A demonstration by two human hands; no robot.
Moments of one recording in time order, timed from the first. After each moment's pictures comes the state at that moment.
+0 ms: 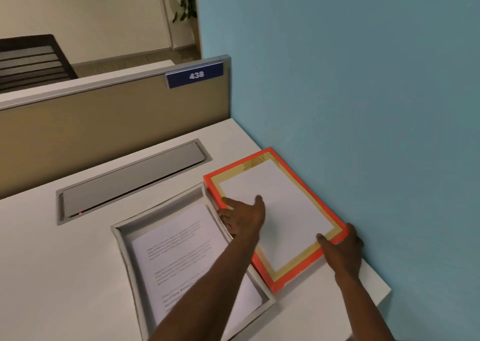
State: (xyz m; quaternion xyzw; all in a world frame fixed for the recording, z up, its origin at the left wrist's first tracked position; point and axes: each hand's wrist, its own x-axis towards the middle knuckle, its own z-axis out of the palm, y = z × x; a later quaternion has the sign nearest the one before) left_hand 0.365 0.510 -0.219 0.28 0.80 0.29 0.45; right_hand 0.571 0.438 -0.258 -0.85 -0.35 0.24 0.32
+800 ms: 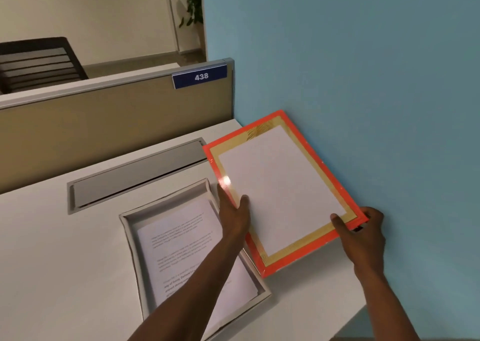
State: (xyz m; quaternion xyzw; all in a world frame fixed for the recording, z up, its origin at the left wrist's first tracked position) left_hand 0.336 0.456 -0.185 0.31 0.66 0.49 0.47; right_hand 0.581 0.414 -0.170 -0.76 -0.39 0.23 0.47
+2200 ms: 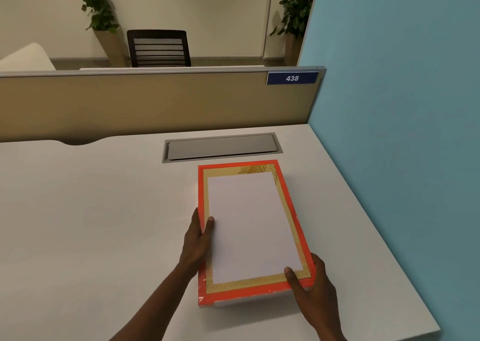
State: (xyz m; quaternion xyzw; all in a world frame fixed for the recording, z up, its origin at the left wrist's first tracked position) left_hand 0.159 0.269 -0.230 0.27 0.73 0.48 0.41; right_hand 0.443 0.294 -0.237 -0.65 -0.62 0.38 0.22
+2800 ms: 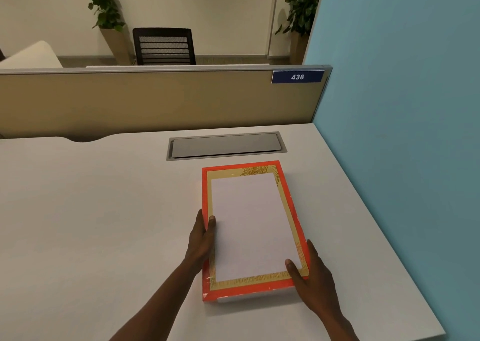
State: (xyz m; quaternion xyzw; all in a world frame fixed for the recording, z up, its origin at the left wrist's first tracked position) left_hand 0.158 0.279 -0.247 0.25 0.74 0.47 0.41; right_hand 0.439 0.322 -0.253 -0.61 -0.70 0.34 0.14
